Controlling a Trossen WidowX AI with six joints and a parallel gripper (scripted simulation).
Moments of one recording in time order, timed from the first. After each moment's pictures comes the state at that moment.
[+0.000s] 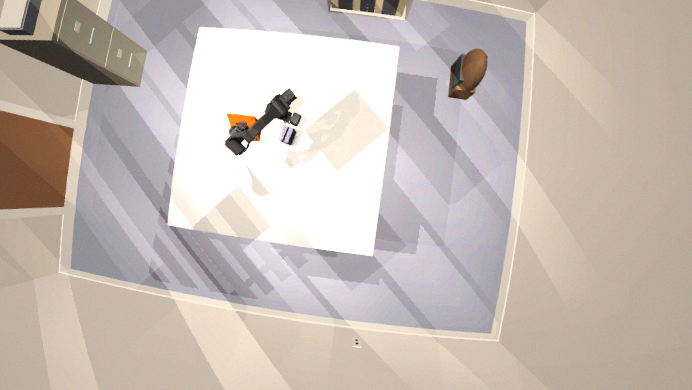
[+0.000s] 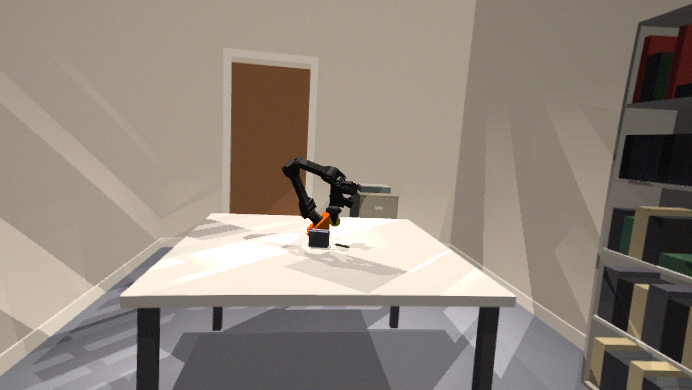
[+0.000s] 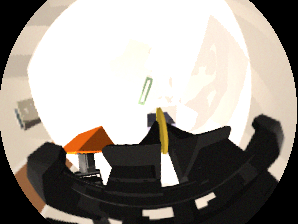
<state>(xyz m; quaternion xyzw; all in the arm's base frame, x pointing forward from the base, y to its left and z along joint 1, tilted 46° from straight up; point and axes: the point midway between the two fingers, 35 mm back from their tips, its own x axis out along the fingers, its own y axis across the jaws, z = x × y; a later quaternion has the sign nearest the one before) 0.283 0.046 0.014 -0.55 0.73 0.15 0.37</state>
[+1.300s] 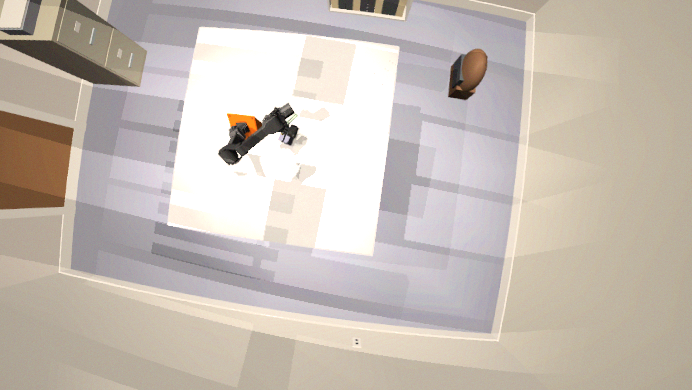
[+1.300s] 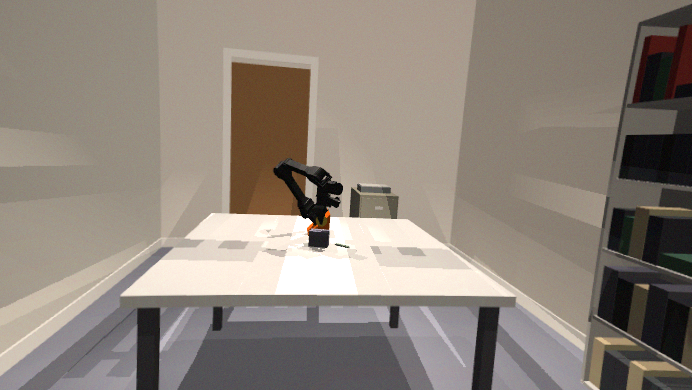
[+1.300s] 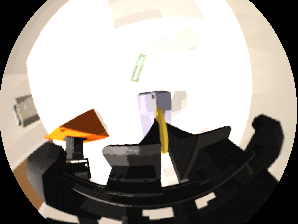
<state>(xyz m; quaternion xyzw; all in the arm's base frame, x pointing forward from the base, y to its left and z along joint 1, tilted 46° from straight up) 0.269 0.002 0.058 -0.55 0.73 0.15 0.37</state>
